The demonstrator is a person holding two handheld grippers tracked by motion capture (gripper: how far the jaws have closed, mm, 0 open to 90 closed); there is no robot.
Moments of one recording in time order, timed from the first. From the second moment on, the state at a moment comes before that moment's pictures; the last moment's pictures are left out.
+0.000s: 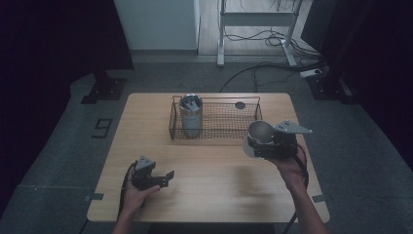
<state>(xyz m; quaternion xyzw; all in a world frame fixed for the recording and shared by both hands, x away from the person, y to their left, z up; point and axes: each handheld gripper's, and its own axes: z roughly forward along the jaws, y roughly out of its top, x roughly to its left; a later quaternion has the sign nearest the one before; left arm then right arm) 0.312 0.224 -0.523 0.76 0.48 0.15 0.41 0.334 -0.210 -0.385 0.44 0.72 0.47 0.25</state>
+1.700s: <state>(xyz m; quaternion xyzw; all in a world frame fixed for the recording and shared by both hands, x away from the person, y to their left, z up) 0.312 0.225 -0.524 0.76 0.48 0.15 0.41 0.381 -0.199 -0.352 0.44 0.73 0.45 0.27</state>
